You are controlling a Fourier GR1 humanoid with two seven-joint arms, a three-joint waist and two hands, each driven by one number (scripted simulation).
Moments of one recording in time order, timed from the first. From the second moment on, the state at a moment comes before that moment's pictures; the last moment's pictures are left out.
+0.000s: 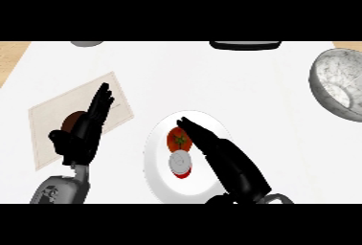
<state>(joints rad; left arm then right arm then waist) -0.15 0.20 -0.17 -1.54 0.09 0.19 0.06 -0.24 -0.09 0.56 -1.90 0.35 0.21 0.65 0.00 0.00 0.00</state>
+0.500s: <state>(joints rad) -0.14 0.14 -0.16 -1.51 0.04 0.17 0.04 -0.17 -0.02 0.55 -1.89 0.33 0.20 0.57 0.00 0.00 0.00</state>
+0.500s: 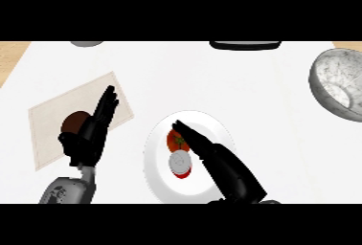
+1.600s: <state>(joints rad) -0.14 0.10 -0.09 -1.55 -0.01 0.11 0.08 -0.11 -0.01 0.57 -1.63 0.39 0.09 0.36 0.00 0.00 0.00</state>
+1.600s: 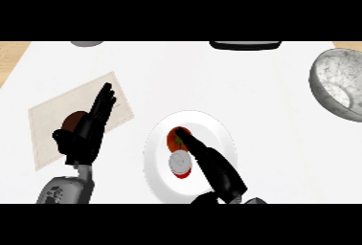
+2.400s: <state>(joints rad) -0.16 0.08 -0.06 -1.52 -0.03 0.08 0.07 -0.22 -0.02 0.63 -1.45 0.53 0.08 0.22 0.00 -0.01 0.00</state>
